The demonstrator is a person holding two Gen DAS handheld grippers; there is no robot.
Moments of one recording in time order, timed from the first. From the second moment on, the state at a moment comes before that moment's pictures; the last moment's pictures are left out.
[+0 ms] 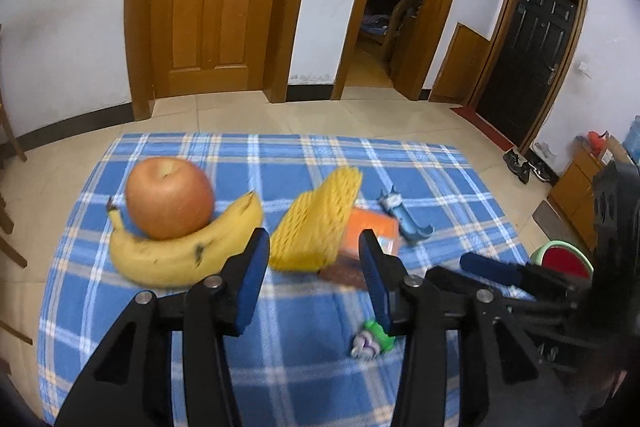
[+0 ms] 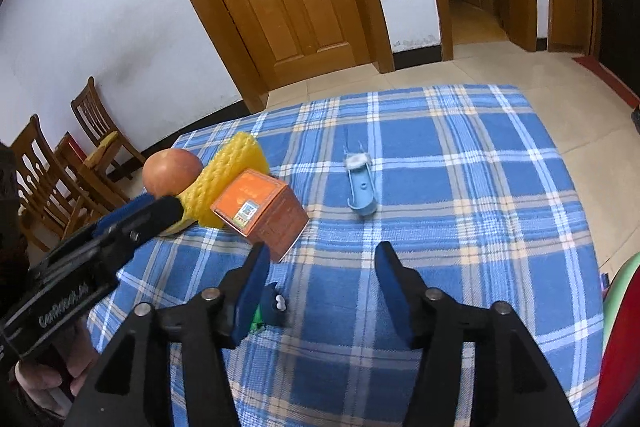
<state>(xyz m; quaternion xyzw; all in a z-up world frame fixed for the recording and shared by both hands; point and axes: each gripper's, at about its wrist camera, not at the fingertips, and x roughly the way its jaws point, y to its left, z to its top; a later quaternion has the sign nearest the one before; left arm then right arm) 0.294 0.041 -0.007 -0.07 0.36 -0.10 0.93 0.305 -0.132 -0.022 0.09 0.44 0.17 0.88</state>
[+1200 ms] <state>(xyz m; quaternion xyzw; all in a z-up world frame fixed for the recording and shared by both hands) 0.241 0.122 0.013 -0.16 0.31 -0.02 0.93 0.351 -0.058 -0.032 0.03 0.46 0.18 0.87</state>
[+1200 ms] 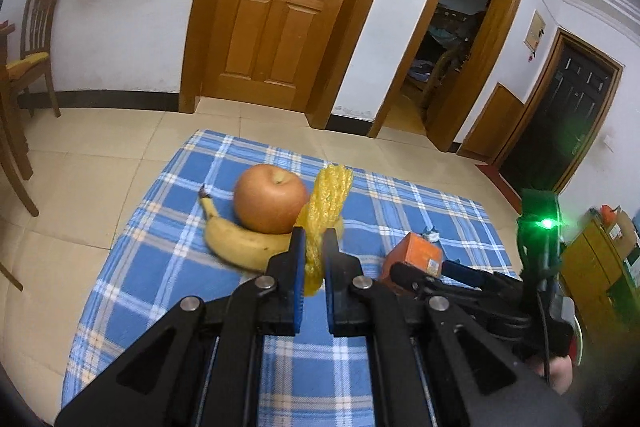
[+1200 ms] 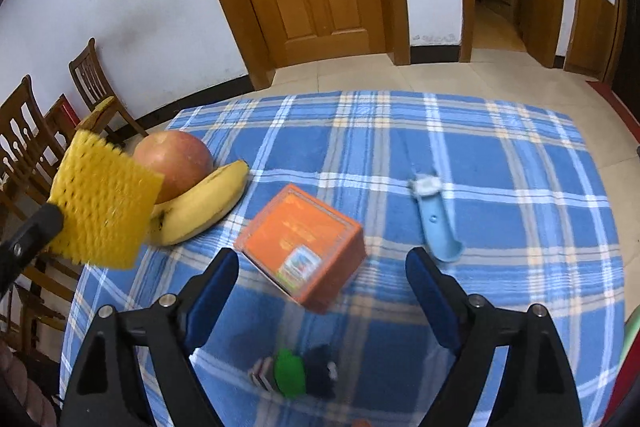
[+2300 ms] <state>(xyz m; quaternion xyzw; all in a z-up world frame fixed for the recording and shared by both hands) 0.194 0.093 0.022 -0.17 0.32 -0.06 0.93 0.243 -0.110 0.022 0.09 0.43 0.17 0.88</state>
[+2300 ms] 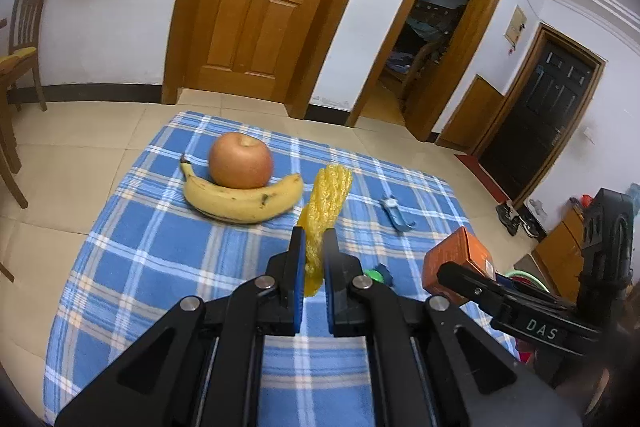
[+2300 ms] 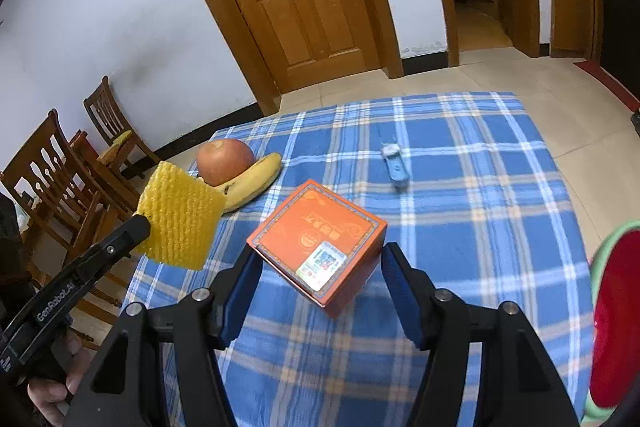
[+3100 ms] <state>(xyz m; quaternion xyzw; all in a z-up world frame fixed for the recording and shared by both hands) 0.162 0.007 0.041 -0.14 0.34 -0.16 0.91 0.166 -0.222 0.038 0.16 0.38 0.08 0.90</state>
